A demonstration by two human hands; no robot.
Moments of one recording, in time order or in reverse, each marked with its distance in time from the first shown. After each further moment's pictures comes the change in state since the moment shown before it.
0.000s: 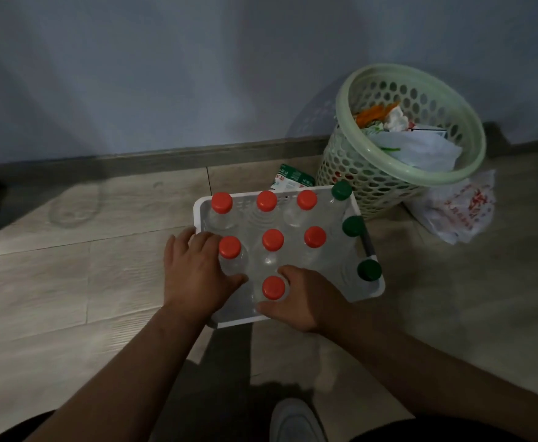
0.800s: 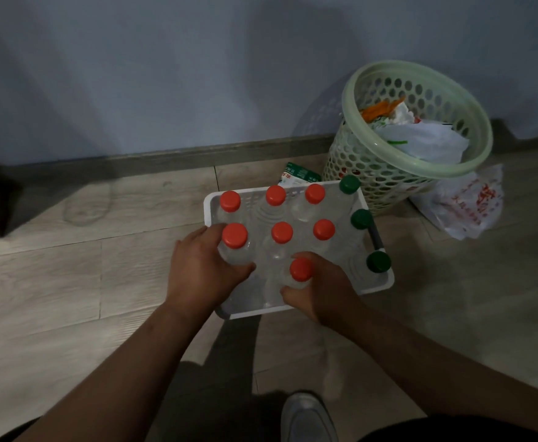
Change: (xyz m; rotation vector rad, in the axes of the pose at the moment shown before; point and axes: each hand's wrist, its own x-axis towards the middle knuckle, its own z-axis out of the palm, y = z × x) left_hand -0.015 0.009 -0.027 -0.439 0.119 0.011; right_hand -0.008 0.003 0.004 0.040 0.243 0.019
